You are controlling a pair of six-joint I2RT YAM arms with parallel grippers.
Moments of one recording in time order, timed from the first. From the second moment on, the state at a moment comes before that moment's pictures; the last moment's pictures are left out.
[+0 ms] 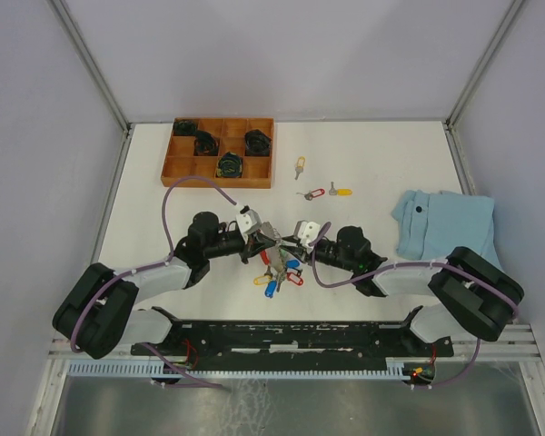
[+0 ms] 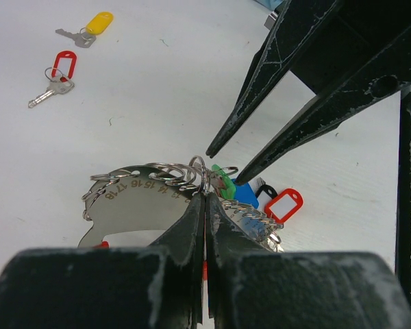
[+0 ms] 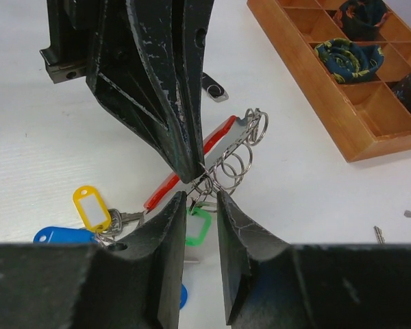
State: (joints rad) left arm -0.54 1.29 0.38 0.64 0.68 0.14; right arm 0.82 1.43 0.39 0.90 -0.36 -0.30
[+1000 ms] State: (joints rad) left arm -0.54 1.29 0.37 0.66 0.69 0.12; right arm 0.83 1.34 0.46 0.59 -0.33 -0.46
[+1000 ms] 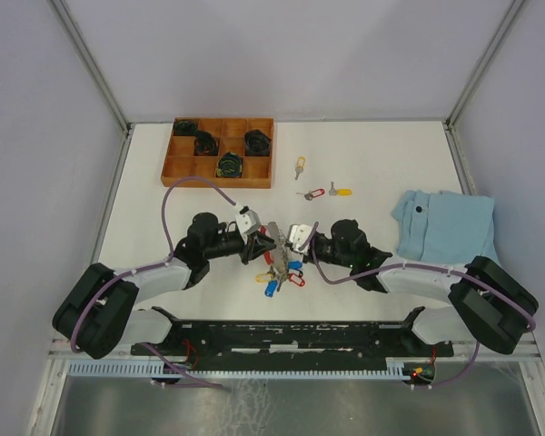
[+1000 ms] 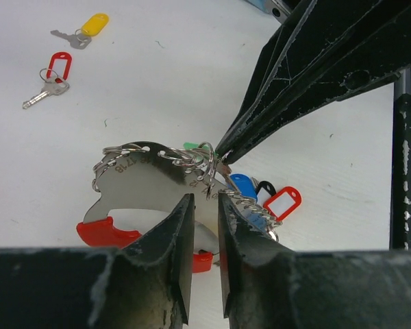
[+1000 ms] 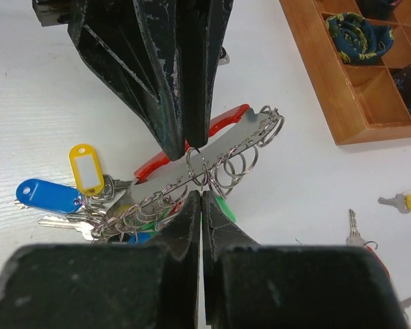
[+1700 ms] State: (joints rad) left arm -0.54 1.26 0.37 0.59 0.74 0.17; right arm 0.83 1.33 0.66 0.21 -0.39 -0.65
